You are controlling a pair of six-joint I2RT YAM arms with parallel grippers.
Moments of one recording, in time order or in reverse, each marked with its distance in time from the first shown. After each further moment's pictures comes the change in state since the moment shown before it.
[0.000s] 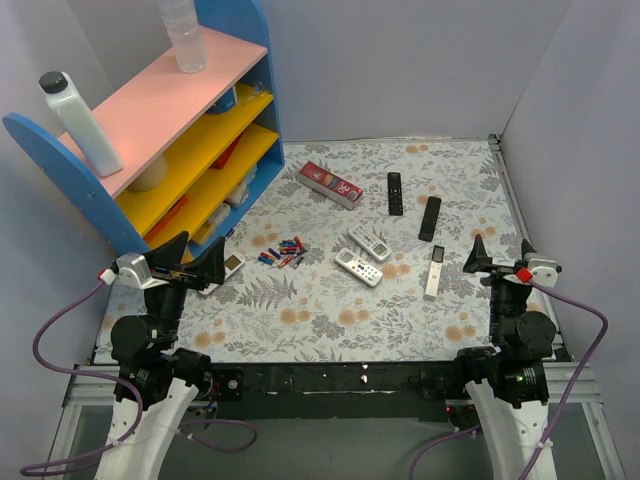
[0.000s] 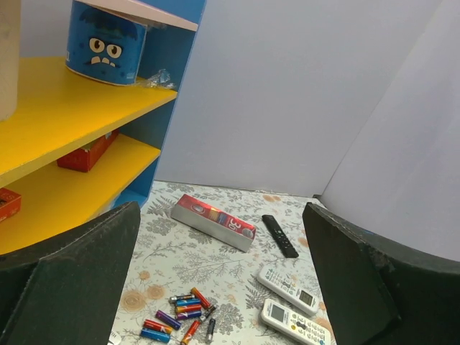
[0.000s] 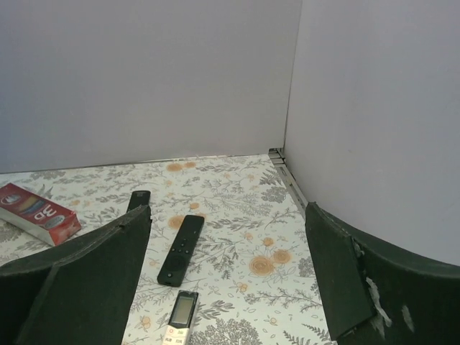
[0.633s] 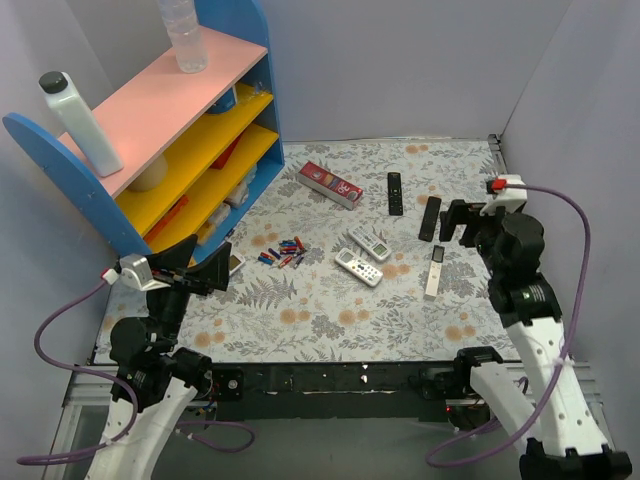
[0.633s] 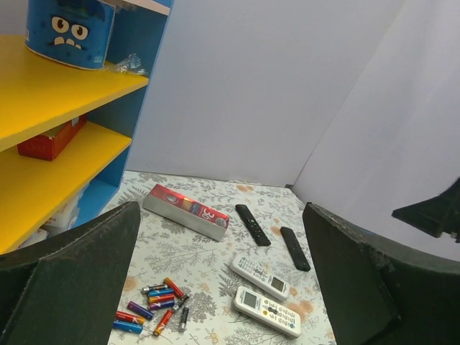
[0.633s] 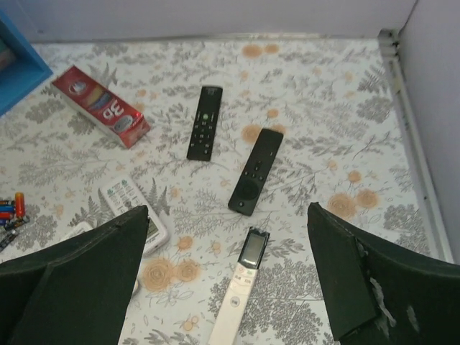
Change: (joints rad) left arm -0.079 -0.015 0.000 -0.023 -0.003 -0.041; right arm 0.001 0.628 0.409 -0.235 -0.212 0.142
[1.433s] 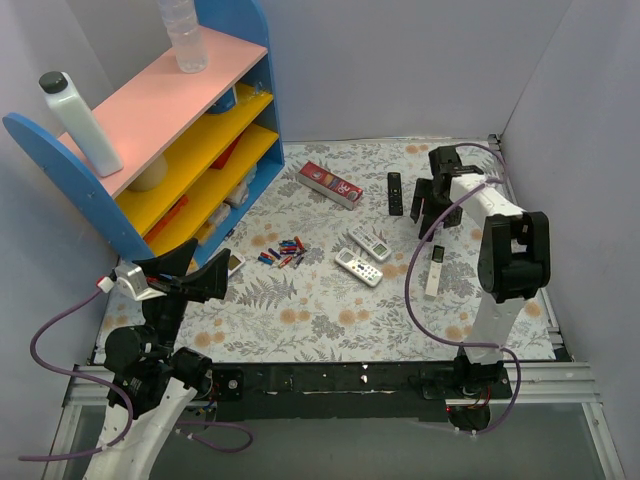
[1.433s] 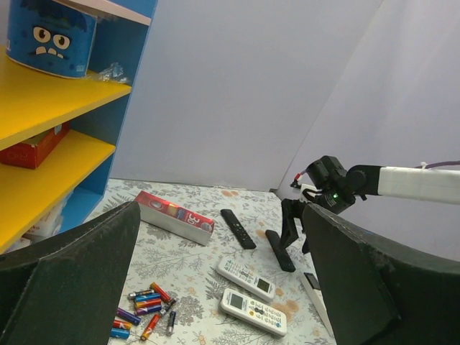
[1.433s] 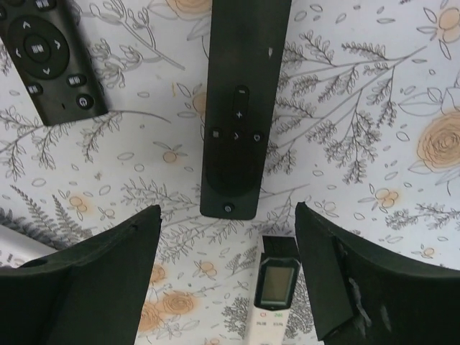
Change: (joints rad) left arm -0.050 -0.063 0.000 -0.016 -0.008 0.000; right arm -0.013 1.227 0.629 -0.398 0.074 0.259
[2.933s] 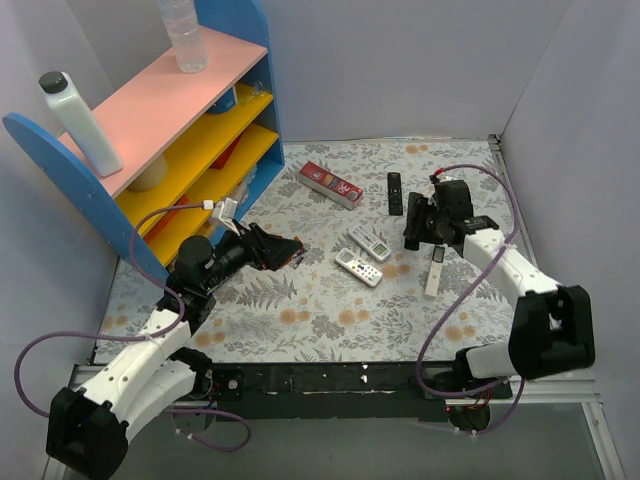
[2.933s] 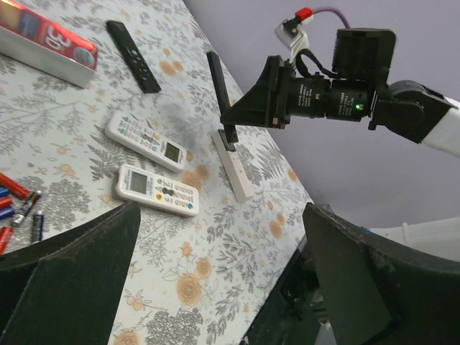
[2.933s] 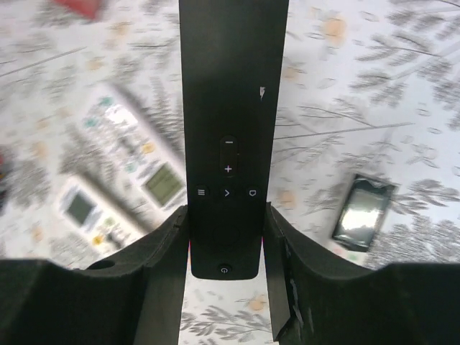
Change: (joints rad) left arm -0.001 0.758 0.020 0.297 0.468 -0.286; right arm 0.072 -0.412 -0.434 0.292 -0.145 0.039
